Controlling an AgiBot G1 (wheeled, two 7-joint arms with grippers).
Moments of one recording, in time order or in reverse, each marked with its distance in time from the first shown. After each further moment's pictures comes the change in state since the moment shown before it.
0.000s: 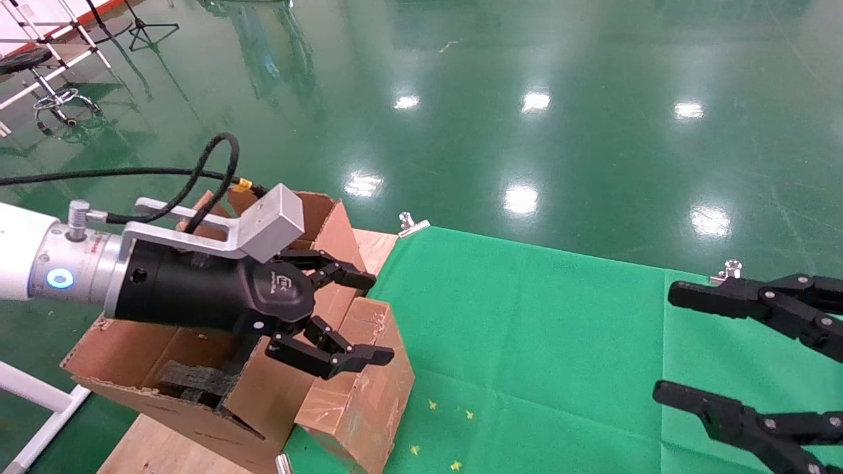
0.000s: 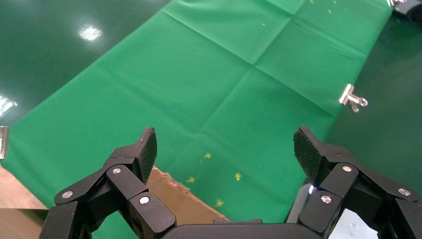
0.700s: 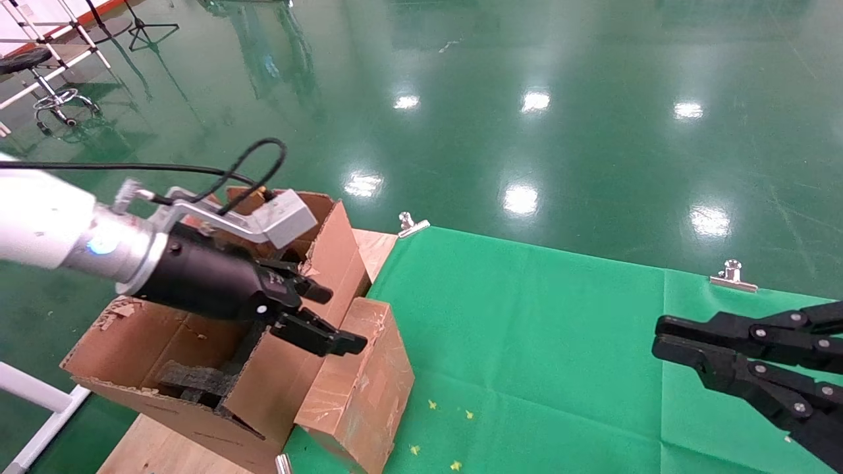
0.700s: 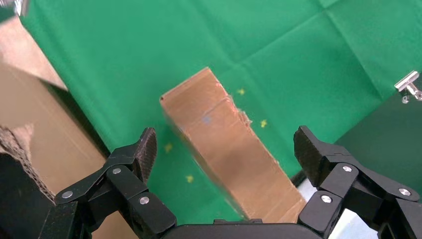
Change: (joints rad) left arm -0.330 0.089 0.318 0.009 0.309 0.096 -0.484; right arm 0.000 0.000 -0.001 -0.001 0.000 0.000 0.000
